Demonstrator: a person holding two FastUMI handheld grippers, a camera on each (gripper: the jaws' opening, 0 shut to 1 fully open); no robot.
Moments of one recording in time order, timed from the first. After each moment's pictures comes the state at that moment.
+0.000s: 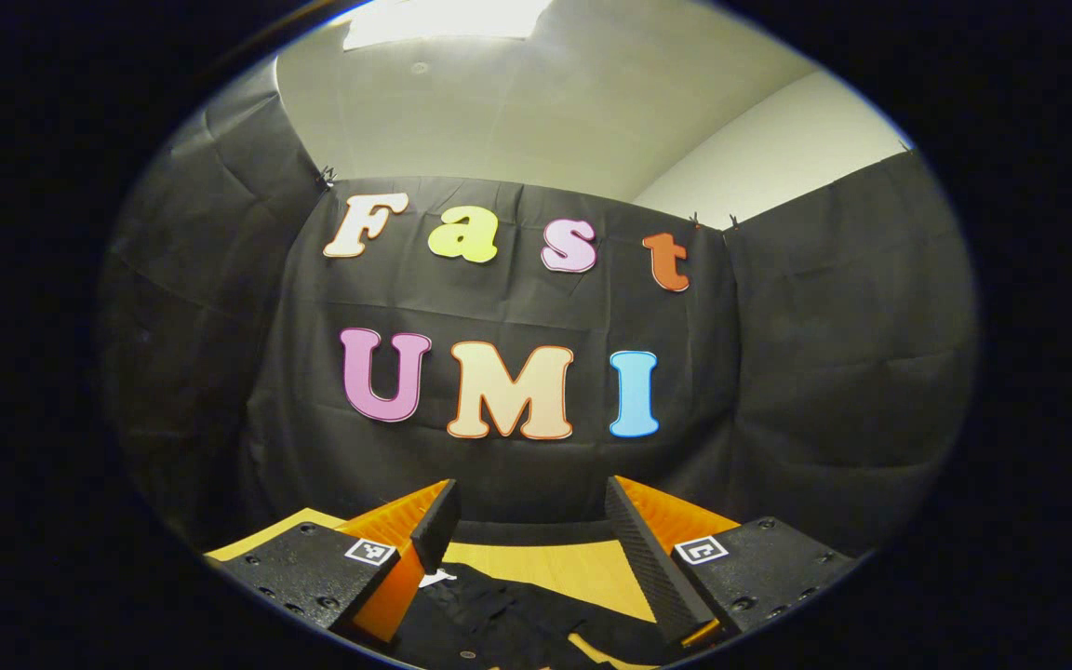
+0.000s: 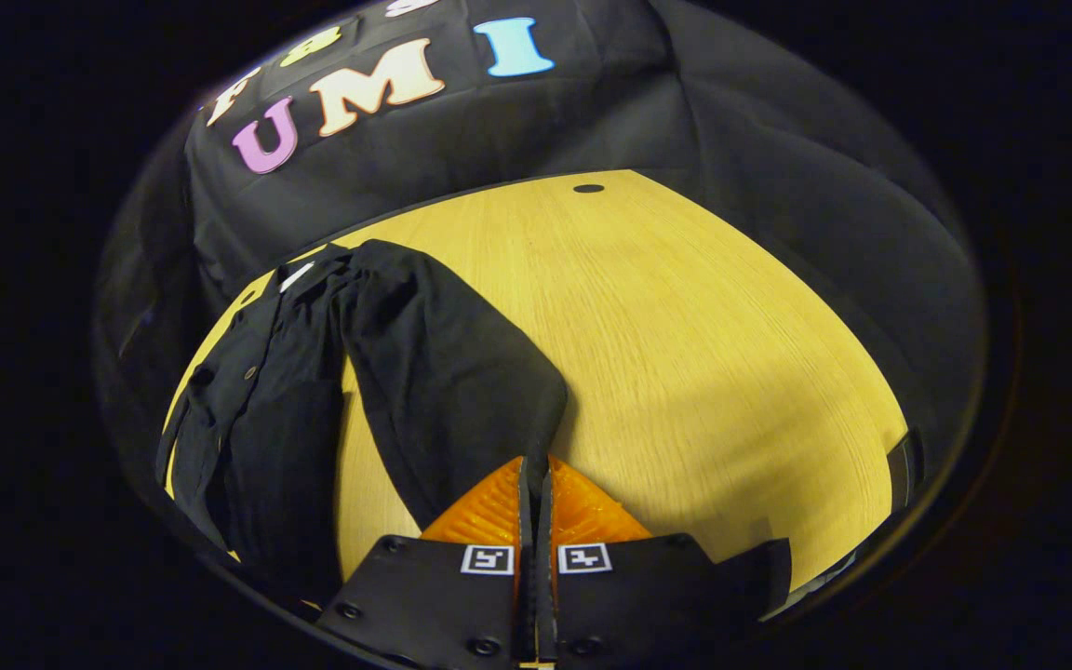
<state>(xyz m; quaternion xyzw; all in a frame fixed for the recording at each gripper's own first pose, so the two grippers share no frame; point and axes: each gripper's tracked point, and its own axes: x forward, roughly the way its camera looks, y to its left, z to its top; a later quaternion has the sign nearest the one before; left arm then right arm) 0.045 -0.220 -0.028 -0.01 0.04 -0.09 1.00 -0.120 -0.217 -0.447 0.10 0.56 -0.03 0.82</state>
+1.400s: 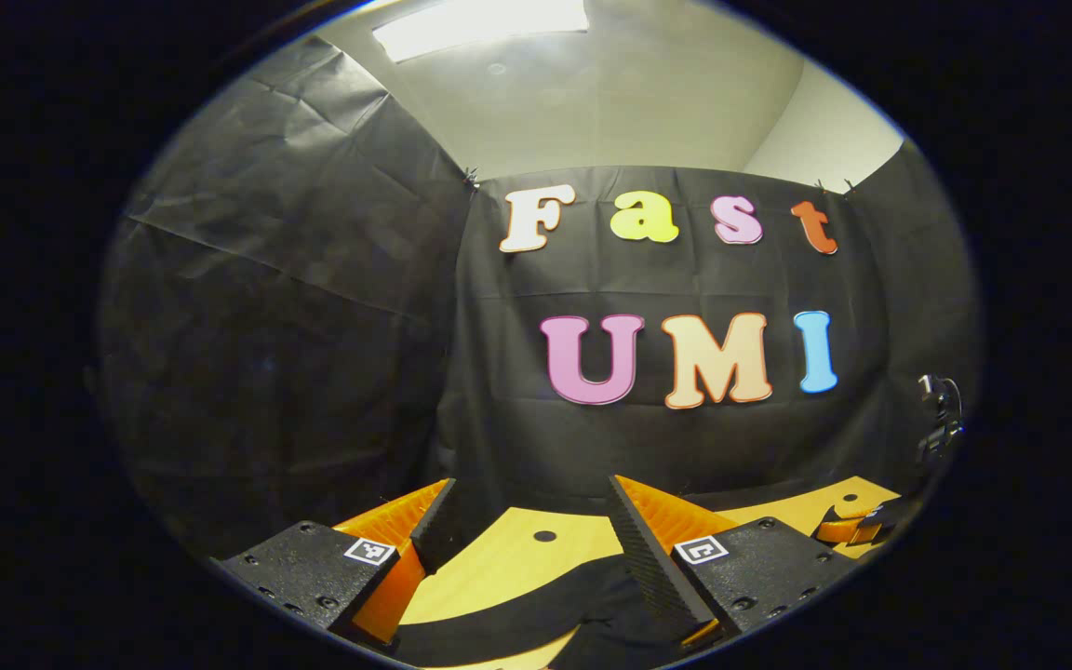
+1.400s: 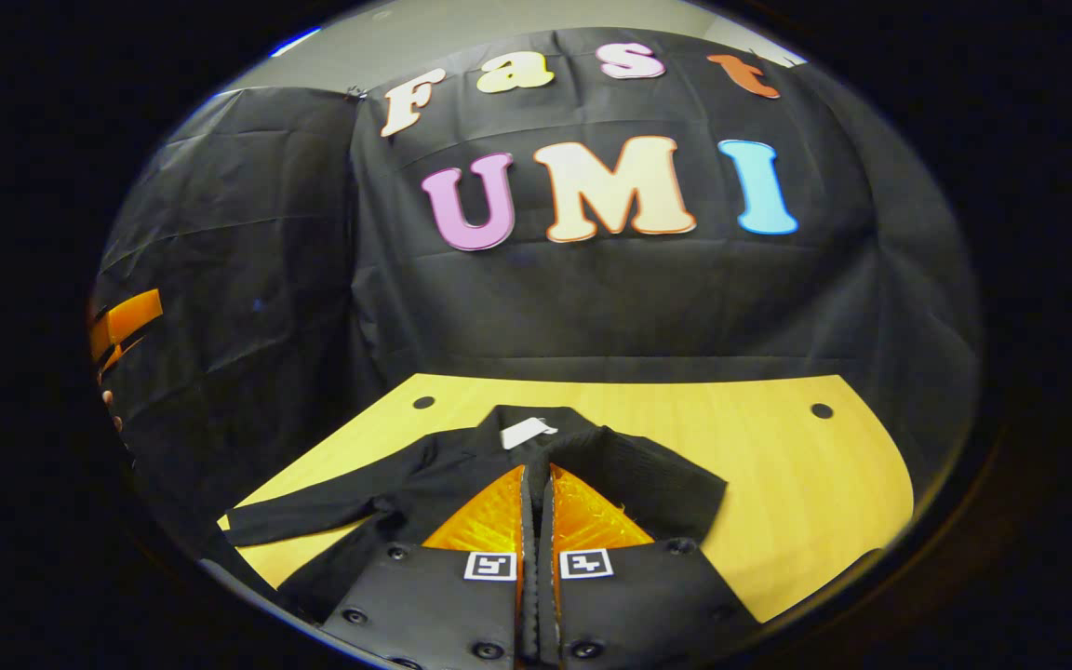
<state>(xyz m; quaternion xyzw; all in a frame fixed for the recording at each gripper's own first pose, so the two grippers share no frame) -0.017 0.136 -0.051 0.06 0.07 0.12 0.99 0.099 0.106 -0.288 0.05 0.37 0.16 0.91</state>
